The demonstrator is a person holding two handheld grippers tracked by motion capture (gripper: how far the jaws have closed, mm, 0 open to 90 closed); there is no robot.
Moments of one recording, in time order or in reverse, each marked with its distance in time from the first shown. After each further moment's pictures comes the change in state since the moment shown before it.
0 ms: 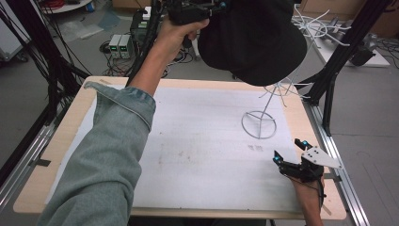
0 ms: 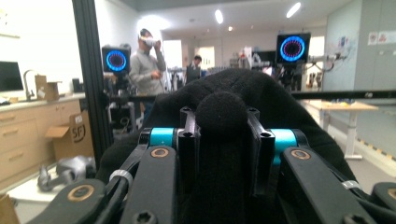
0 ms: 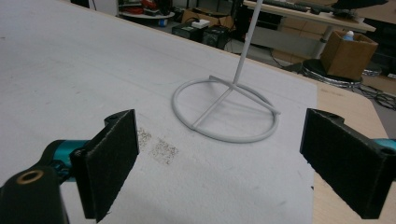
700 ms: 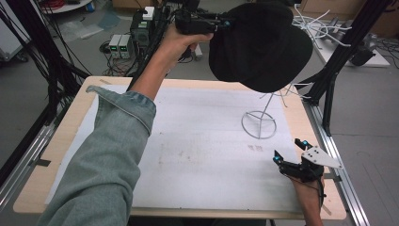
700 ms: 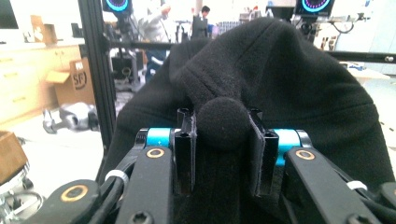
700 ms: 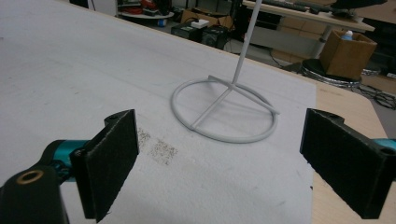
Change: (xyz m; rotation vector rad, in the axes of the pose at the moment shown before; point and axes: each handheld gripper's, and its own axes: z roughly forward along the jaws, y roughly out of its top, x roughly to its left) left arm 0.004 -0.025 0.011 0.199 0.024 -0.086; right arm 0.000 0.000 0.001 -0.004 -0.005 0.000
